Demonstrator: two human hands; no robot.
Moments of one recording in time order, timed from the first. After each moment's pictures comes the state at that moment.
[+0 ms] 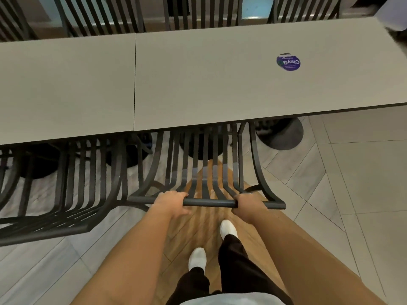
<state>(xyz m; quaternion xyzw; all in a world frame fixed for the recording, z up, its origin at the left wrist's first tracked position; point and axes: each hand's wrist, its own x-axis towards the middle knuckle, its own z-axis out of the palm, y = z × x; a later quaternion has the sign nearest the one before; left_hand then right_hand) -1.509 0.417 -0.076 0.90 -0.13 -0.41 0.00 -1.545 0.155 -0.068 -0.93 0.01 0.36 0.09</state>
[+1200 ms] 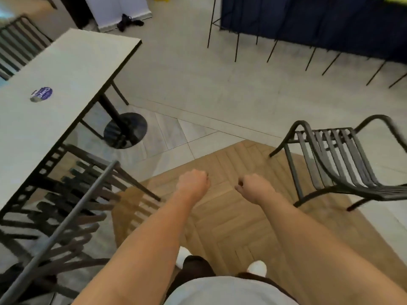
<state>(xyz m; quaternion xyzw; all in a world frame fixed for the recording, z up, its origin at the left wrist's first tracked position) -1.887 0.092 0.011 0.75 -0.62 -0.20 -0.08 -2.085 0.025 0.010 -0.80 0.52 0.19 0.26</state>
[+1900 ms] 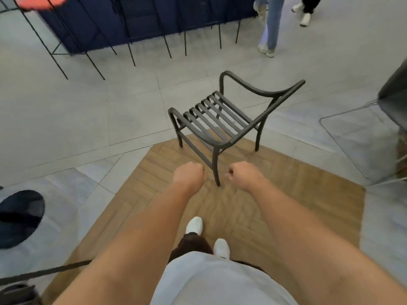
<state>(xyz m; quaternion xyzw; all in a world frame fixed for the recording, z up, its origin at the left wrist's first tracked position) -2.289 0.003 0.016 0.52 -0.82 -0.16 -0.14 -2.468 0.054 0.016 -0.60 0.74 0.08 0.29</state>
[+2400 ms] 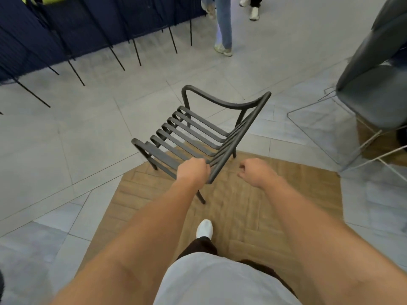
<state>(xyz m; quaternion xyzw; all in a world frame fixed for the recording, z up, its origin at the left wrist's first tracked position) -2.433 -0.154 0.004 0.46 -0.86 -0.17 -0.15 -2.612 -0.049 0.008 -0.50 0.82 0.04 0.28</state>
